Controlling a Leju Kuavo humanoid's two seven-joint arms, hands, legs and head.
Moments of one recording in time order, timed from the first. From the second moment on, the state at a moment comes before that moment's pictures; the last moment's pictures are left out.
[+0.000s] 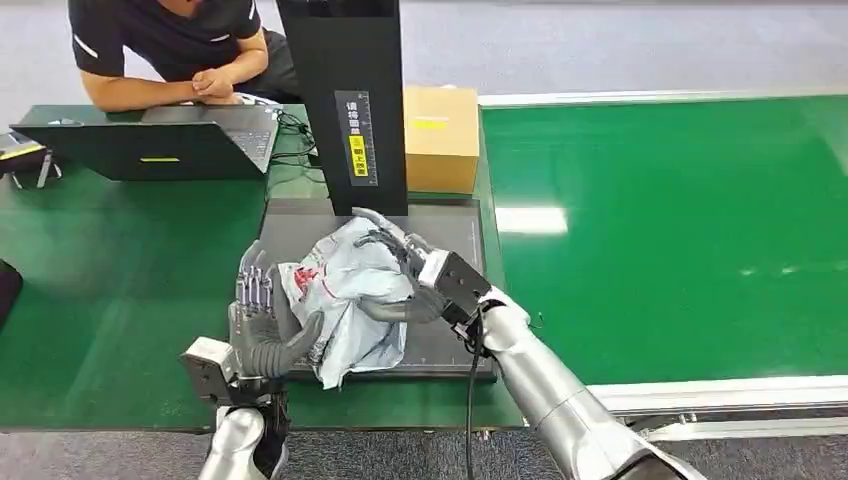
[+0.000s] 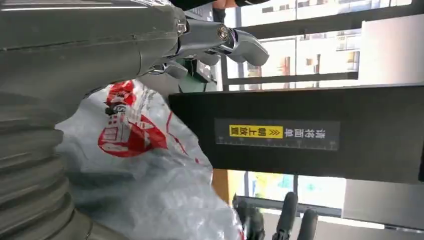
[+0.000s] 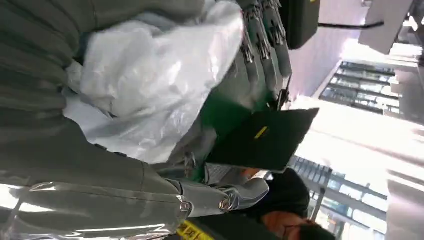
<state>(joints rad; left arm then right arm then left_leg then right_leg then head) -0.07 -0.18 -0.07 -1.18 -0.13 -0.05 -0.69 -0.63 0.11 0.43 -0.77 0.01 0.29 -0.60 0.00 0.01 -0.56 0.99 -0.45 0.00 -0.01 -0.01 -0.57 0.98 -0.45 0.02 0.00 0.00</state>
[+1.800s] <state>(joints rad) 0.01 -0.20 0.00 -1.25 -0.19 -0.08 -0.68 -0.03 0.07 -0.17 -1.43 0.05 0.24 -0.49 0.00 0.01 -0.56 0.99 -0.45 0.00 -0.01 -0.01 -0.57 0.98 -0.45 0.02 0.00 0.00</state>
